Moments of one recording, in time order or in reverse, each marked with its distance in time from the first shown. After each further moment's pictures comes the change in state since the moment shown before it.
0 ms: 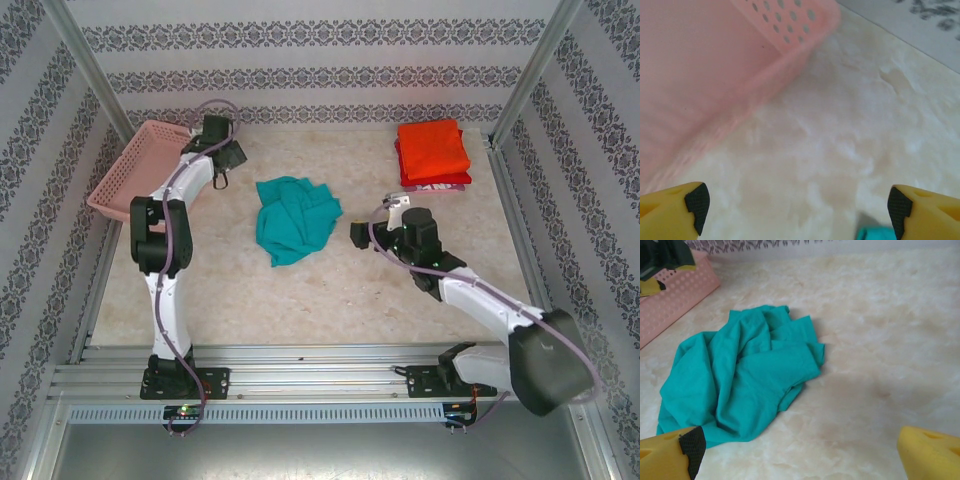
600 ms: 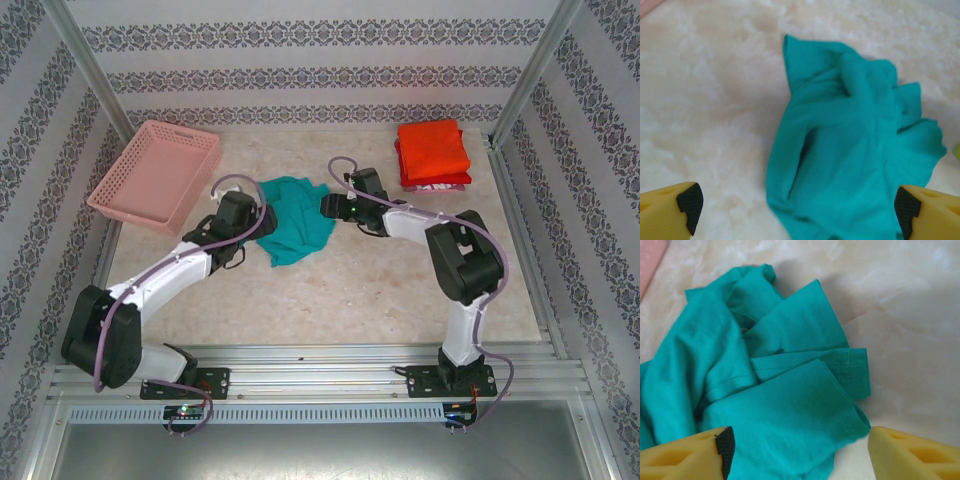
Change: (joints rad) left arm -0.344 -0.784 -0.935 0.267 -0.035 -0.079; right arm 0.013 0.725 0.592 -0.157 -0.106 0.216
